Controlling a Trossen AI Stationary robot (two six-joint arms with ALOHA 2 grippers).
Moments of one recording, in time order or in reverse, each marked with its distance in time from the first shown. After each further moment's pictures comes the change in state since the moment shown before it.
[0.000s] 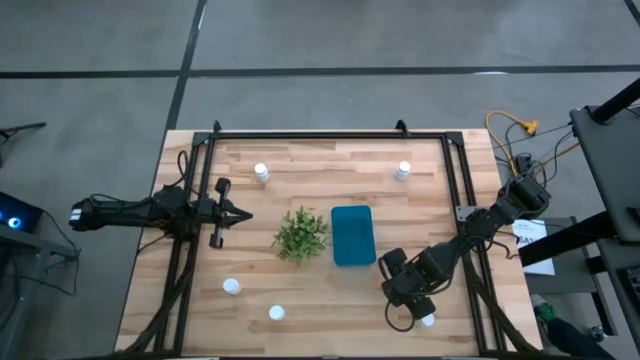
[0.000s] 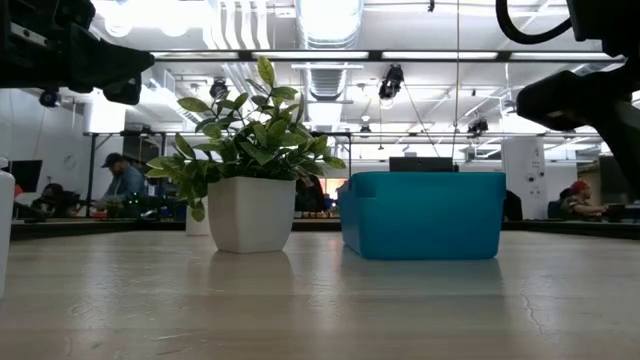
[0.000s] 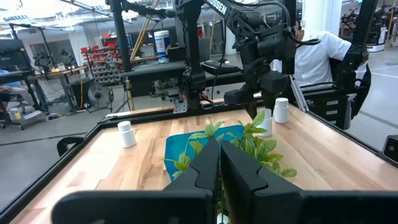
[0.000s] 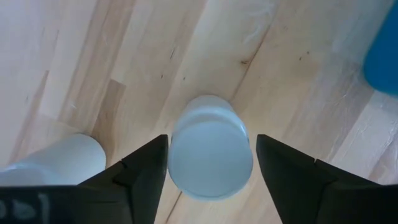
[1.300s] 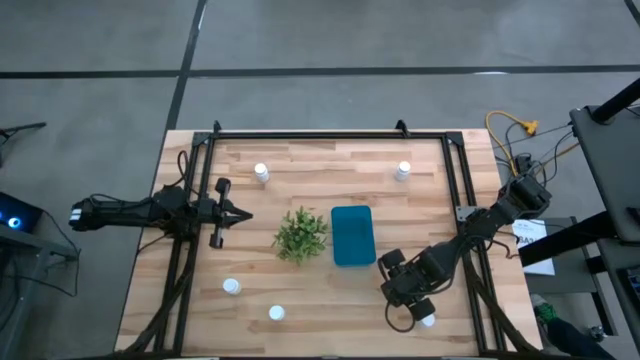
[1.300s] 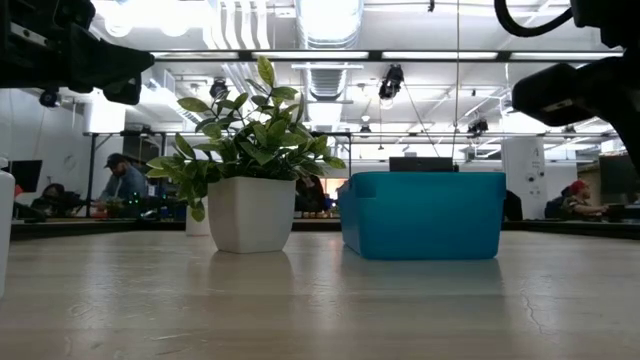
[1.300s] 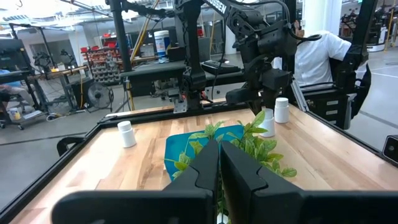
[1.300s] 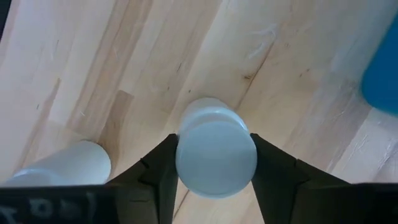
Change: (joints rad) left arm 0.000 0.000 0.000 0.000 0.000 0.000; right arm -0.001 -0.002 0.003 0.027 -0.002 -0.031
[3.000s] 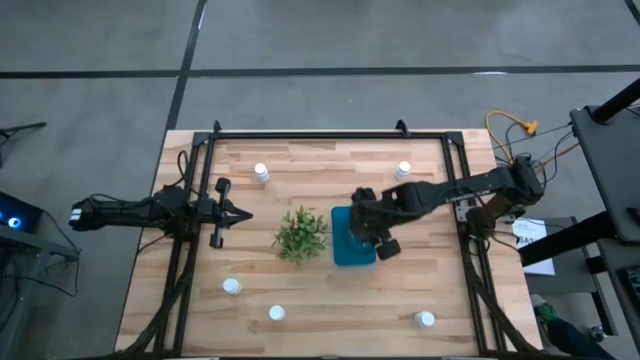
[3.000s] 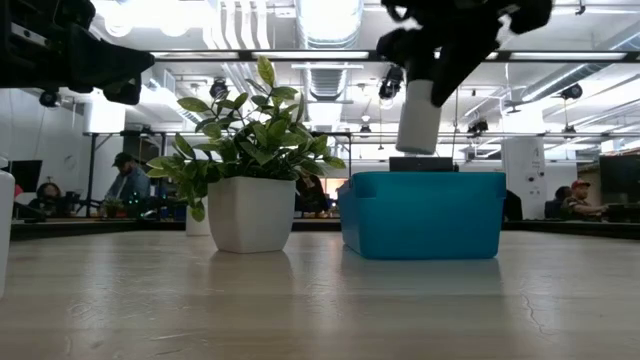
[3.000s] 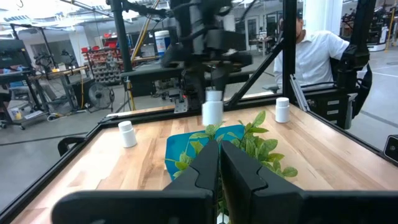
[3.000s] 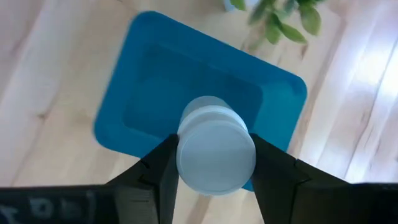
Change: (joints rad) left arm 0.000 0.000 0.000 0.000 -0.002 0.002; right arm -0.466 -0.014 0.356 -0.248 0.117 -0.486
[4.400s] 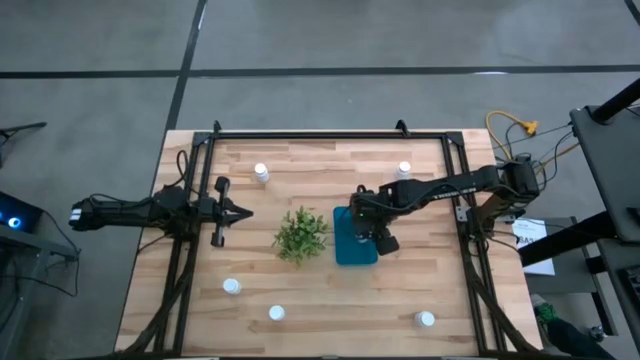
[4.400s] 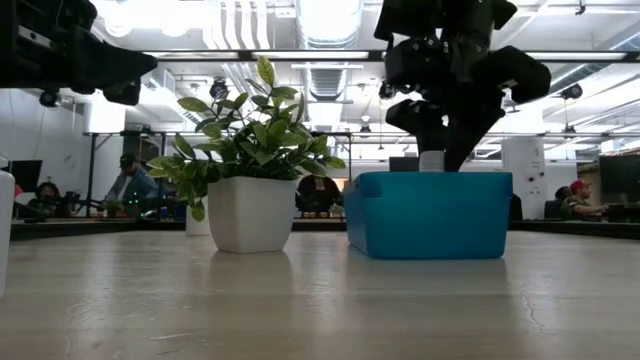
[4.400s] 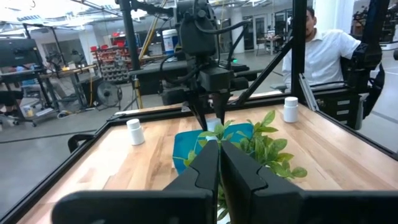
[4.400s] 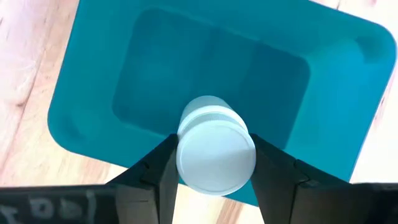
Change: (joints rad) left arm 0.000 0.001 0.000 0.000 -0.035 0.002; right arm -0.118 0.016 -0.240 0.203 -0.161 -0.017
